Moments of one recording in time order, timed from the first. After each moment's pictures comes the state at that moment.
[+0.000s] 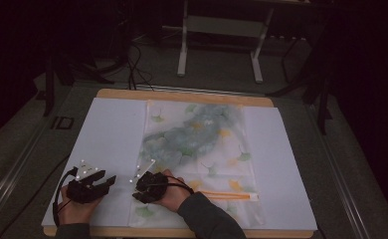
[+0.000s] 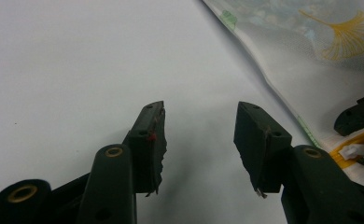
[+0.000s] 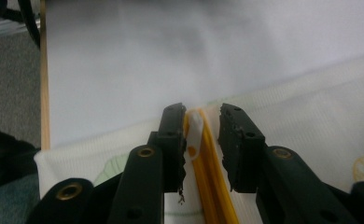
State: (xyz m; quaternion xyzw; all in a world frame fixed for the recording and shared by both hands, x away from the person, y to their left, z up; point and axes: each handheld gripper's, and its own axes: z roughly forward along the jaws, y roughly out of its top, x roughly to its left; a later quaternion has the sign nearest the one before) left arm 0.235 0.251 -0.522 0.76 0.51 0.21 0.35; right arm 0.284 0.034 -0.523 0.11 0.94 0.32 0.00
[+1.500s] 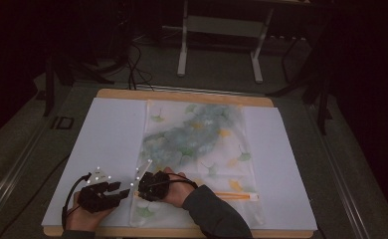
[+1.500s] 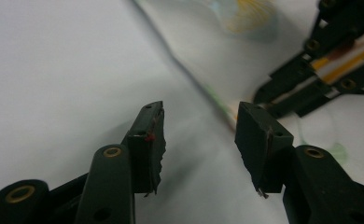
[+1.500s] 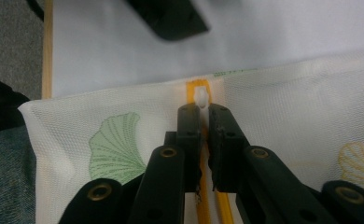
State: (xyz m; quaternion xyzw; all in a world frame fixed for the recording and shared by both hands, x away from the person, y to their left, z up) left arm 0.221 0.219 -0.518 0.80 0.47 0.10 0.36; right arm 0.286 0.030 -0.515 0.05 0.96 0.27 0.01
